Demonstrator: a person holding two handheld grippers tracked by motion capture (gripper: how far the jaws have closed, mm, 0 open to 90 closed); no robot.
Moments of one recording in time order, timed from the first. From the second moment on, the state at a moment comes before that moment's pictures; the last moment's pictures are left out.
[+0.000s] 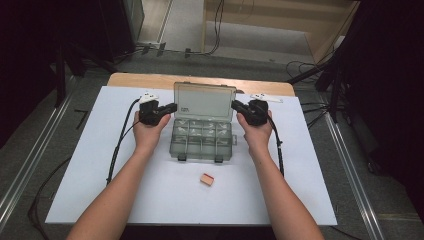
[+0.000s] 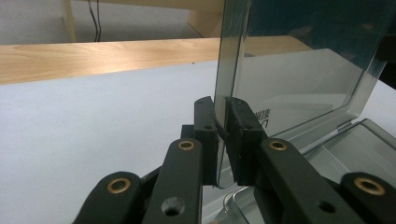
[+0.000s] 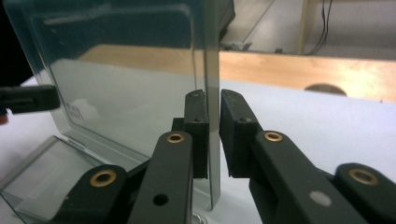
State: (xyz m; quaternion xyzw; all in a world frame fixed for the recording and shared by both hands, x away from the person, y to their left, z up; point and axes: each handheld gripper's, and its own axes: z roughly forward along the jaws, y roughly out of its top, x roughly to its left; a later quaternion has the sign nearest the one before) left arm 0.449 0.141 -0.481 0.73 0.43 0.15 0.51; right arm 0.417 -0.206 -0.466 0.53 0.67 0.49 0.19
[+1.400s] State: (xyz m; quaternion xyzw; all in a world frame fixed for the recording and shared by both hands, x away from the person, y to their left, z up) left arm 0.465 0.143 -0.503 0.70 0.50 0.06 0.51; right arm 0.435 -0.207 -0.505 0.57 0.66 0.47 0.12
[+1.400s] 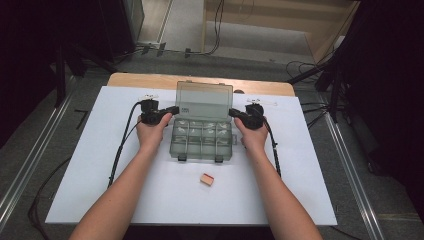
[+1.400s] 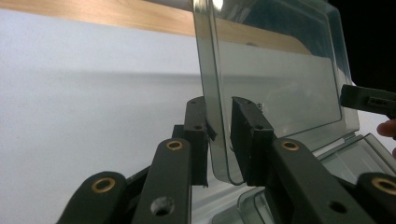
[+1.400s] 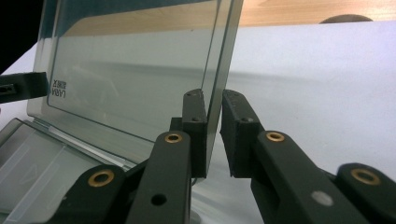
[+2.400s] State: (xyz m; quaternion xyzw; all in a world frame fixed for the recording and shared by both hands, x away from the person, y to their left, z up) left arm 0.462 0.136 -0.503 0.72 0.50 0.08 0.47; right arm 0.441 -0.212 -0.516 0.58 0.66 0.46 0.08
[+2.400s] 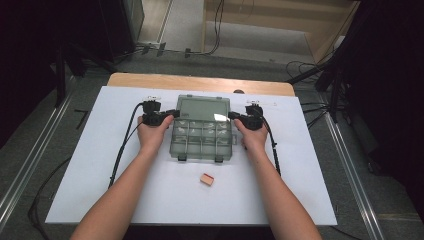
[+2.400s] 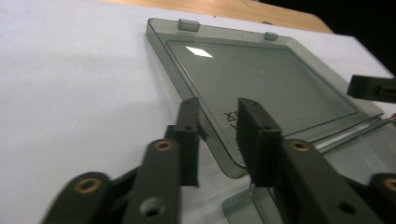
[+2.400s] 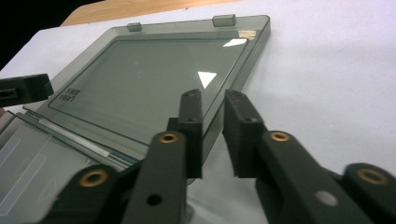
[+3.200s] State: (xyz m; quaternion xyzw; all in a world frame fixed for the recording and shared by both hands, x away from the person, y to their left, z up) left arm 0.427 0.144 -0.475 0.75 0.41 0.11 0.50; right arm 0.398 -0.216 -0.485 0.49 0.71 0.48 0.14
